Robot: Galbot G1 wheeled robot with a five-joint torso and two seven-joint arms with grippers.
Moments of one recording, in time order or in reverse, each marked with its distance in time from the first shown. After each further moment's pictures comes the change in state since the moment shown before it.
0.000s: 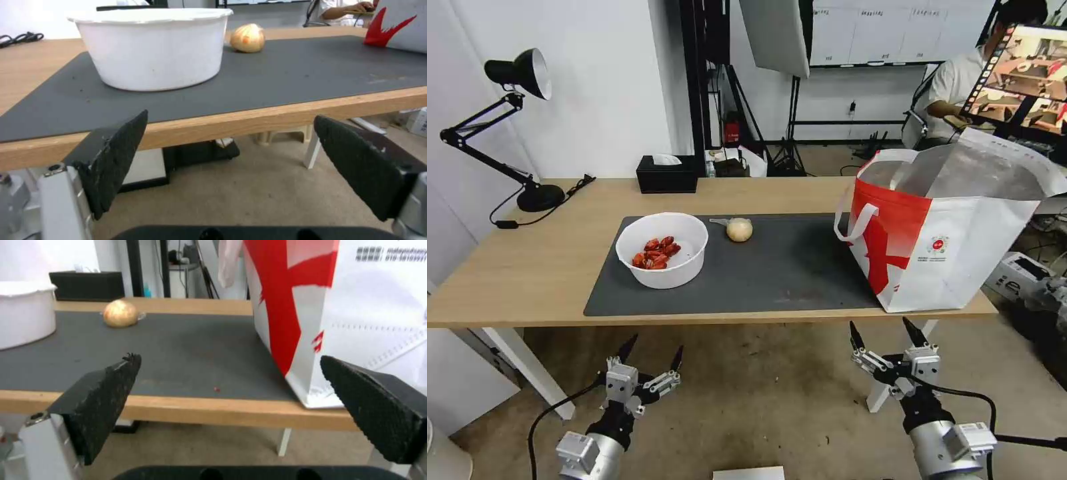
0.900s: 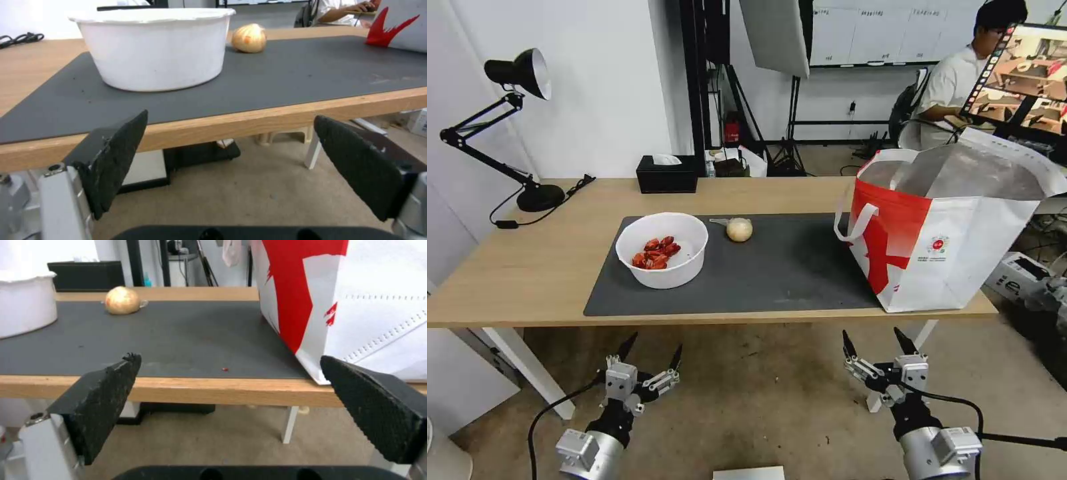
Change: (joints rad) left arm -0.011 0.008 -0.003 0.009 -0.010 0.000 0.001; right arm 0.006 0.032 -0.033 -0.023 -0.016 -0.006 -0.001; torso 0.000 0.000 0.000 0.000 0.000
